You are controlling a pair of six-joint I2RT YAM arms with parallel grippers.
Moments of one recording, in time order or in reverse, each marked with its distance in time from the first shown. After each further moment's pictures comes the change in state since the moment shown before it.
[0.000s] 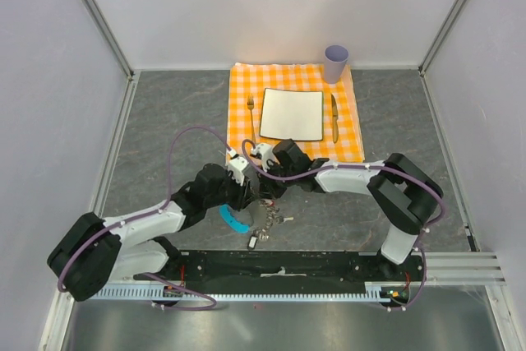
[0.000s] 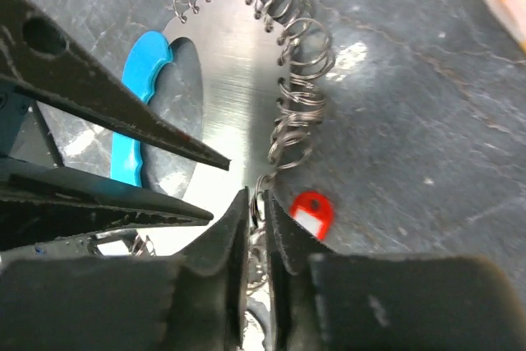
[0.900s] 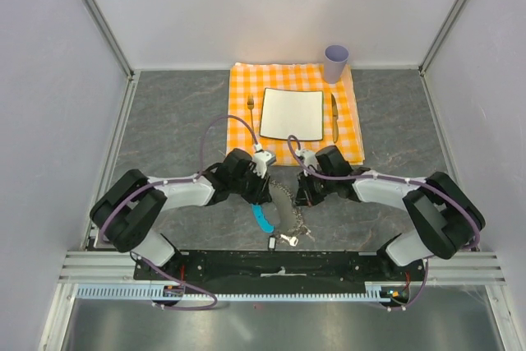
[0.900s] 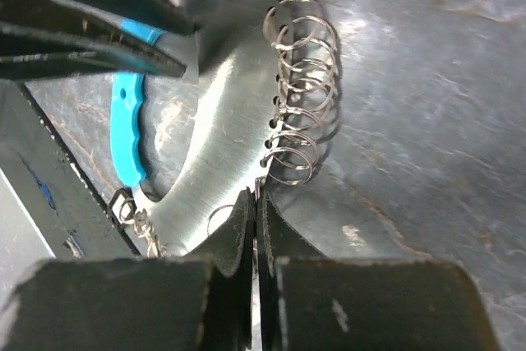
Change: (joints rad) left arm -0.035 0.410 0.284 -0.119 0.122 -0.004; right arm -0.243 -0.262 -0.341 -0.047 -0.108 0.102
